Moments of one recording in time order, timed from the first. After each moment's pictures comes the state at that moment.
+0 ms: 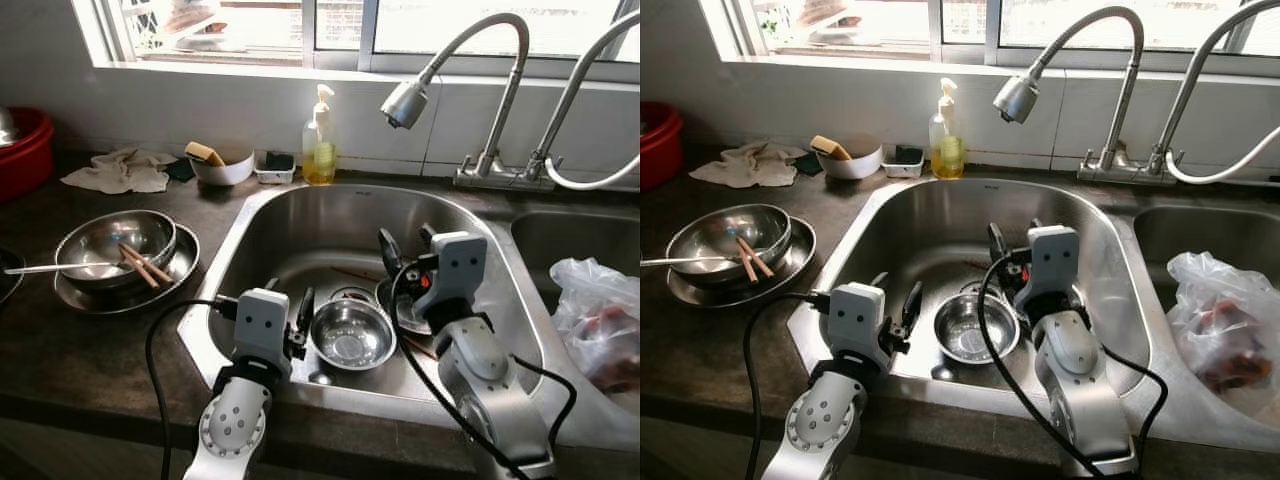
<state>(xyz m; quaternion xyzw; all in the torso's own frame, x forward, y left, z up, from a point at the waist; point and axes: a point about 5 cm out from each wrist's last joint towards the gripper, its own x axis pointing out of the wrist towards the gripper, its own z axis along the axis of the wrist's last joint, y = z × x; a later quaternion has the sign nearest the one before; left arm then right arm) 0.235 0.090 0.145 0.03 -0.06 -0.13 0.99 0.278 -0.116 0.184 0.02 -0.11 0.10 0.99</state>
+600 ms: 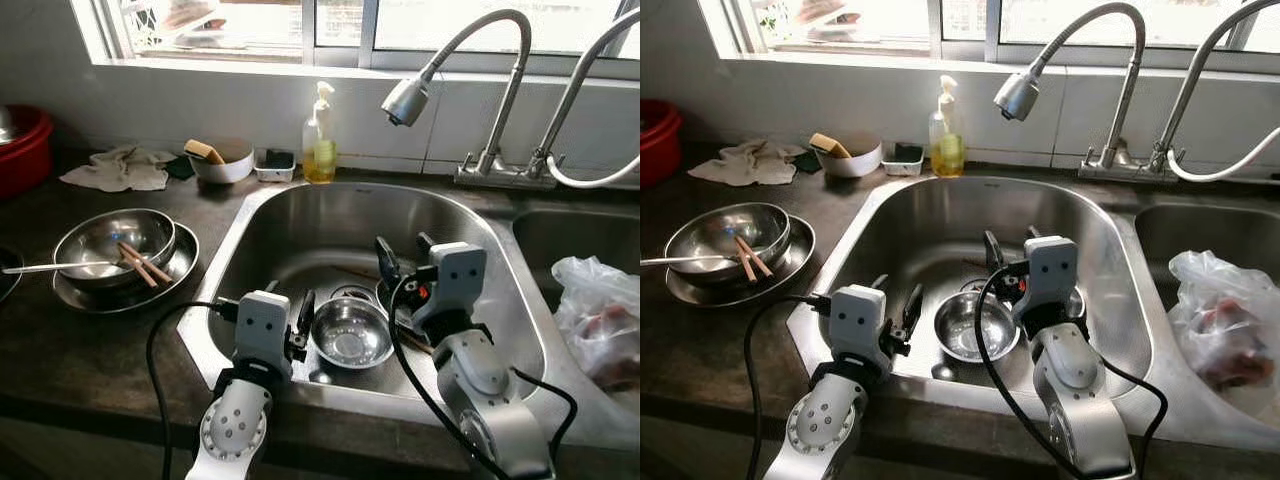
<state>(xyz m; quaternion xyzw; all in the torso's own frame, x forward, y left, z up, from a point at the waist) 0.234 0.089 0.144 0.04 -0.05 -0.13 0.99 0.269 -0.112 0.182 0.03 -0.11 0.11 0.99</state>
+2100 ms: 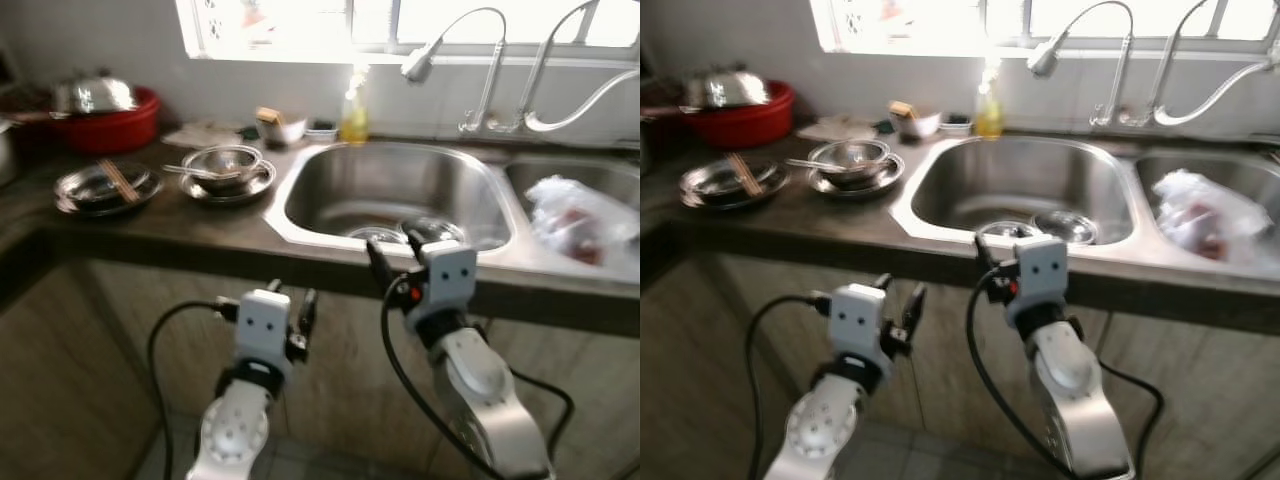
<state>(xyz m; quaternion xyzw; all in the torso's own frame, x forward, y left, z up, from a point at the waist) 0.232 0.086 0.145 0.03 -0.05 -0.13 0.99 0.267 -0.108 0.183 0.01 -0.11 0.13 0.99</state>
